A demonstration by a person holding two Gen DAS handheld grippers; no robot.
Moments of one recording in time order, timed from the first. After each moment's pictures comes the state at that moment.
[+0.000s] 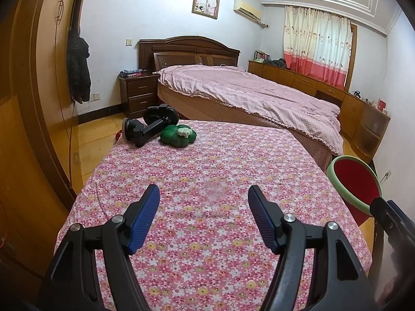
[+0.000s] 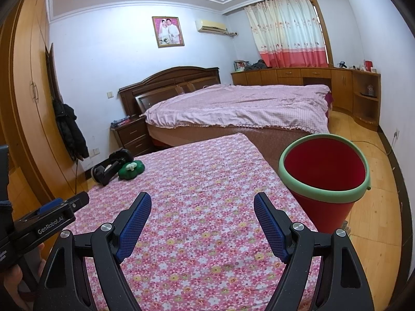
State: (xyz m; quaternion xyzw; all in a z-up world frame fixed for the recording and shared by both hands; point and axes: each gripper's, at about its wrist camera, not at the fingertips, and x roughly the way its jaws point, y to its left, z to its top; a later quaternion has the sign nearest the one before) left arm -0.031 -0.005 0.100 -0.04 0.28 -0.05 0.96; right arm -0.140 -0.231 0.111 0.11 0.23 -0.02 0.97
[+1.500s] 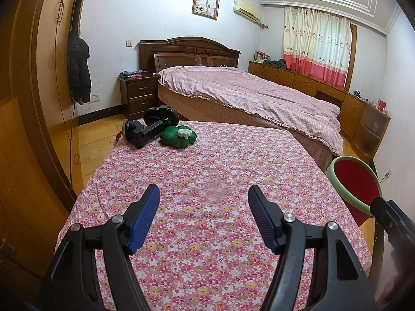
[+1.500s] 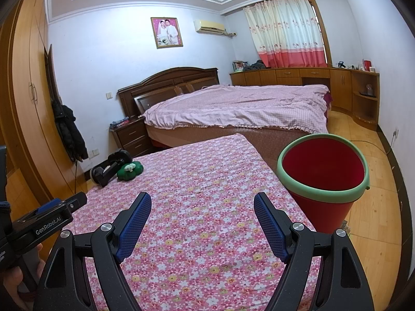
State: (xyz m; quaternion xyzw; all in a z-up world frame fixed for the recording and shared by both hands) left arm -0.032 -0.005 0.100 -0.04 0.28 -0.05 0.96; right arm -0.140 -0.234 0.110 0.11 0.23 -0.03 0.97
